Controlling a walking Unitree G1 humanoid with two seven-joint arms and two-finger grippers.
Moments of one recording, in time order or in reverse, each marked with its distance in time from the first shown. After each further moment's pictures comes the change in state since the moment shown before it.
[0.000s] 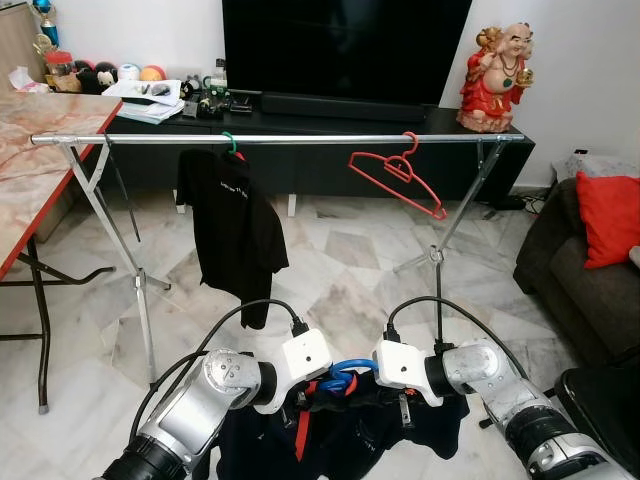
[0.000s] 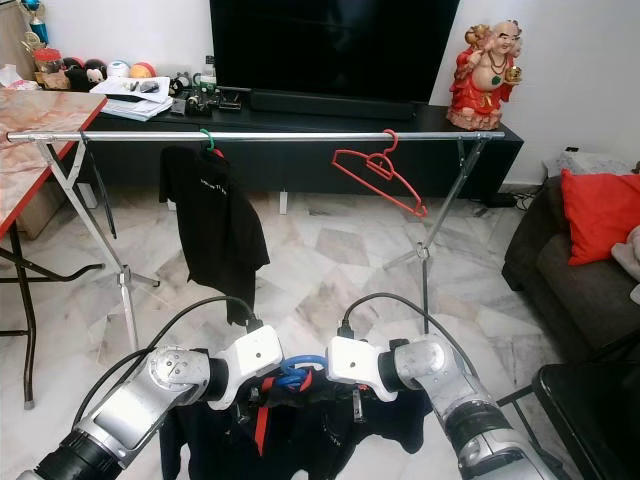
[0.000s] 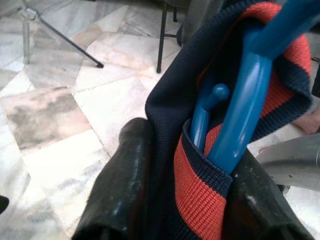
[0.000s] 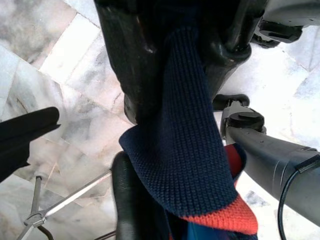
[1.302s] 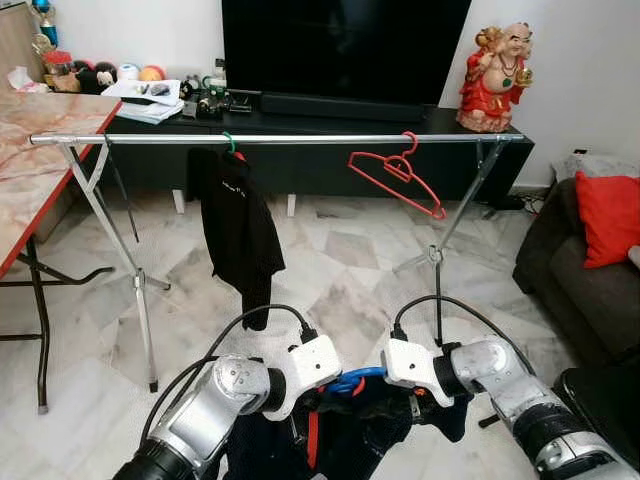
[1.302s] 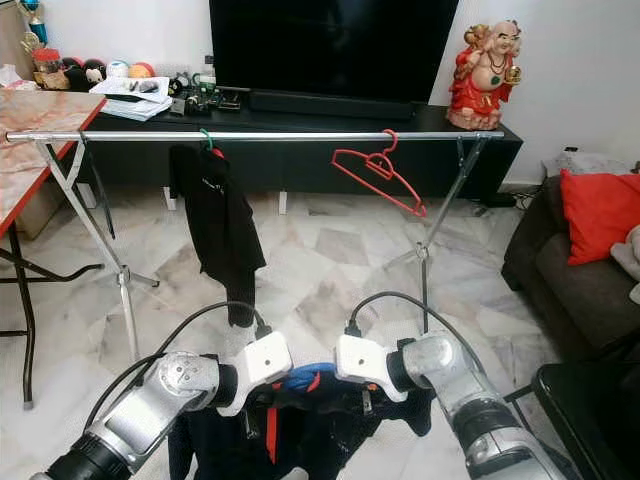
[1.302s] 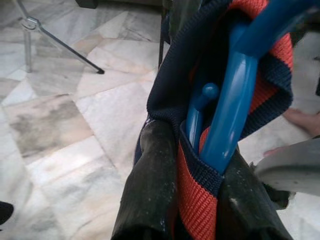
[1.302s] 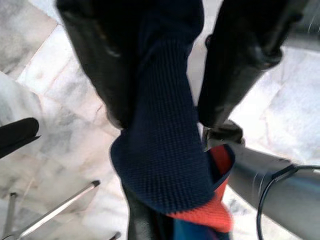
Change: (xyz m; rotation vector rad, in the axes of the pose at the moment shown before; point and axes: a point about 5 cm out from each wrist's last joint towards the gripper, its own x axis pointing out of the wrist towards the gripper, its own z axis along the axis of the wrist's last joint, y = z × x) left arm 0.010 -0.006 -0.002 0.041 0.017 -0.011; right arm -0.013 0.000 -0.005 0.050 0.036 0.080
